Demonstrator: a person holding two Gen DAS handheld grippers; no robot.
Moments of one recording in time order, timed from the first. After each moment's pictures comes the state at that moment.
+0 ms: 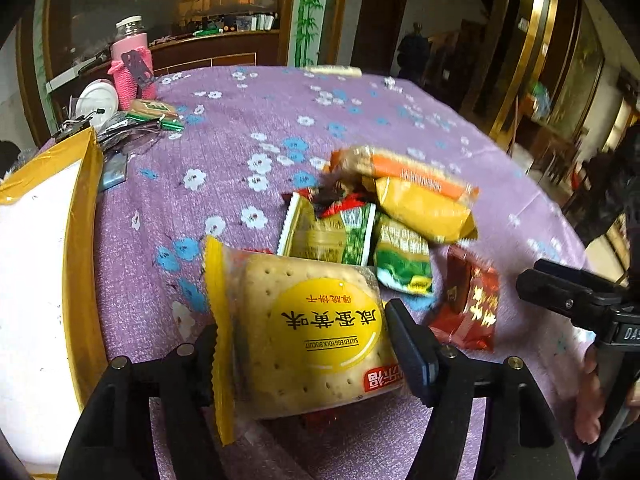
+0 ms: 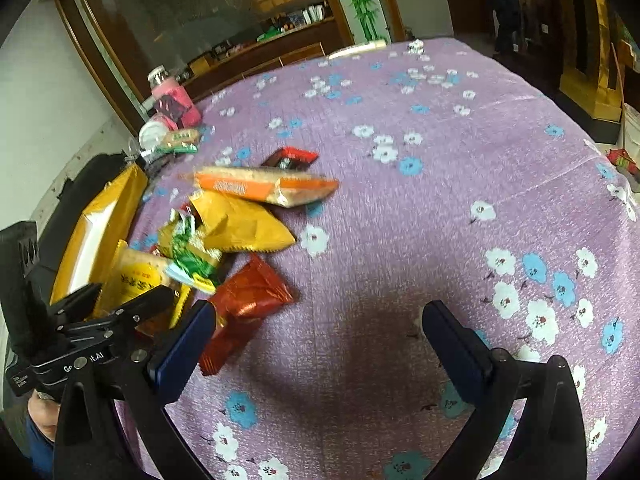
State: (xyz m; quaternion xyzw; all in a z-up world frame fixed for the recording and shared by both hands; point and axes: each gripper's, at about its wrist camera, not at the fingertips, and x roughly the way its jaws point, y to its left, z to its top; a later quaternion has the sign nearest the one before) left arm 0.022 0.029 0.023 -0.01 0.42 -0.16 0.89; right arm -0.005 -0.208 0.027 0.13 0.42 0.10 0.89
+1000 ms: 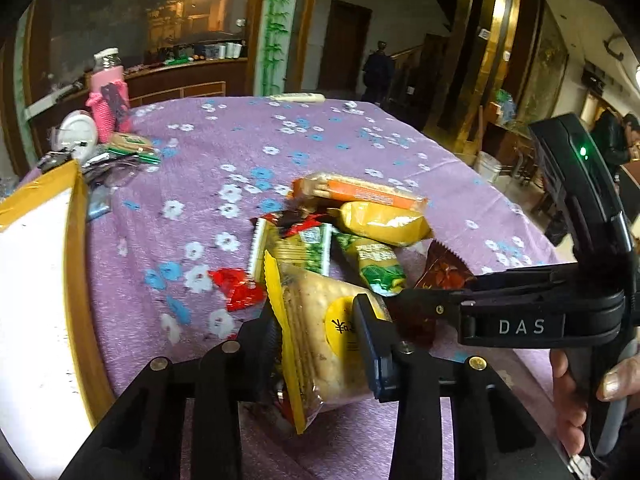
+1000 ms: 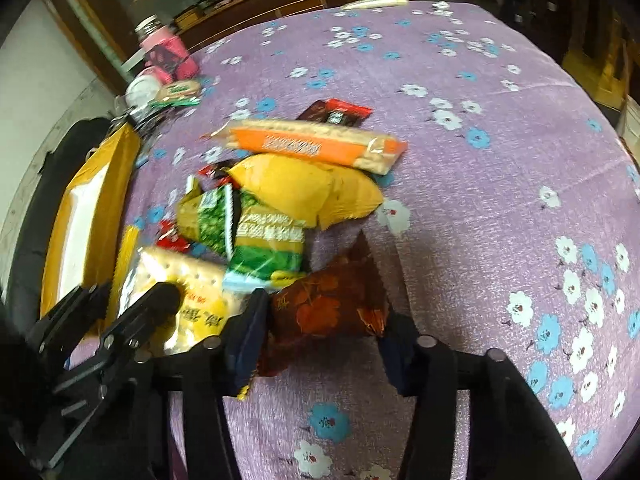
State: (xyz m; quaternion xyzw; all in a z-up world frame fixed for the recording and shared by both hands) left arm 0.006 0.025 0.036 0.00 0.38 -0.23 0.90; right arm 0.019 -0.148 0.016 0.10 0.53 0.10 0.84
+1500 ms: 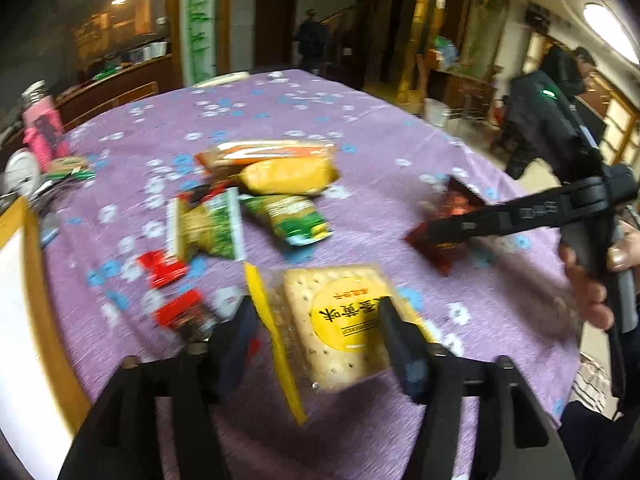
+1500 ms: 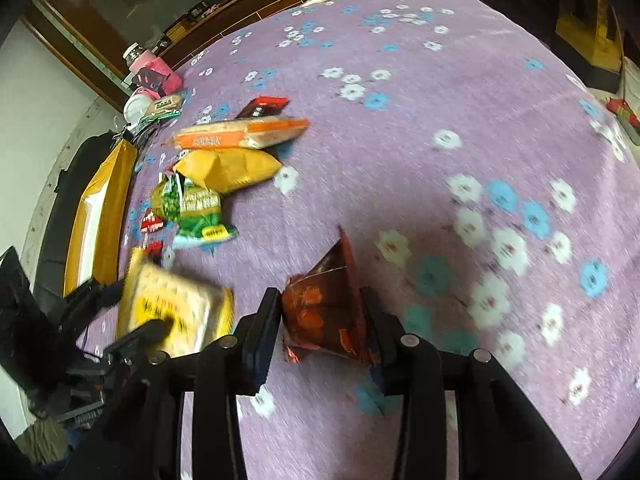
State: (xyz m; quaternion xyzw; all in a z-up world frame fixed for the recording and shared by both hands) left arm -0.029 -0.003 0.038 0.08 0.40 -0.30 0.86; right arm -0.021 -0.236 0.021 0.15 0.54 0.09 0.82
